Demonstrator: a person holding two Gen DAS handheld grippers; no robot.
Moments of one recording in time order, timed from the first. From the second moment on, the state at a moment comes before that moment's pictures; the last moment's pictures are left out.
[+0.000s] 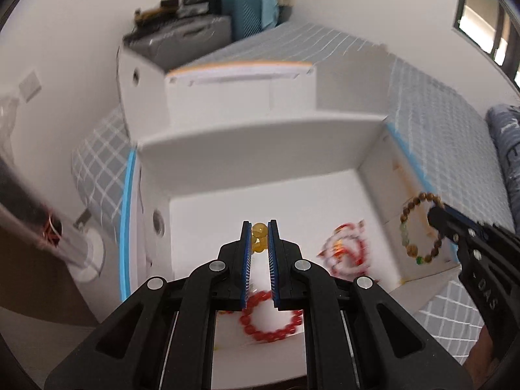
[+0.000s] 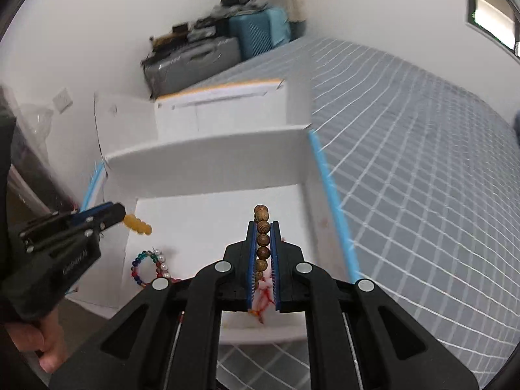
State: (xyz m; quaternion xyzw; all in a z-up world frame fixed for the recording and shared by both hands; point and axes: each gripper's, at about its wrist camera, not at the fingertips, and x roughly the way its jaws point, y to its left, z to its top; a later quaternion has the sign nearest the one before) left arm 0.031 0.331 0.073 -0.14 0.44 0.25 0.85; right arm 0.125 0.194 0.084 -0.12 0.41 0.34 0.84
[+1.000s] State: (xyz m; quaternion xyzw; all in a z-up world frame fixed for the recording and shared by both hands) left arm 0.002 0.341 0.049 -0.15 0.43 0.29 0.84; right arm 0.121 0.208 0.049 -0.13 0.43 0.33 0.83
